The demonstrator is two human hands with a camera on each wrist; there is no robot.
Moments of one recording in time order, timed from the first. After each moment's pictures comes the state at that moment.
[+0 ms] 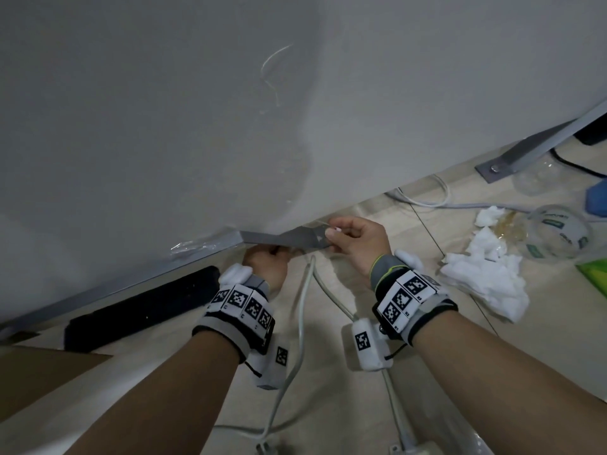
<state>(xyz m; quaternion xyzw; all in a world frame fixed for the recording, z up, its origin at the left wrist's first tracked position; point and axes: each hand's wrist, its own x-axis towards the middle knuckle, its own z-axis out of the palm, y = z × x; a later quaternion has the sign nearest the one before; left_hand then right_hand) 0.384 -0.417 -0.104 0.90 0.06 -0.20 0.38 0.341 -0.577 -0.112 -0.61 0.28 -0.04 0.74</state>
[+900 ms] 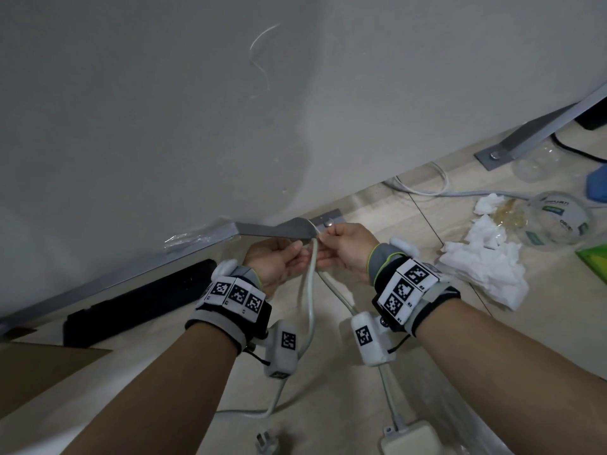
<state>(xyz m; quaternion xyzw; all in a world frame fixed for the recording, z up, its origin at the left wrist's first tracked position) 0.382 -0.420 -0.122 0.65 0.20 -0.35 0.65 0.340 -0.567 -0.102 -0.58 0.30 0.17 0.74</state>
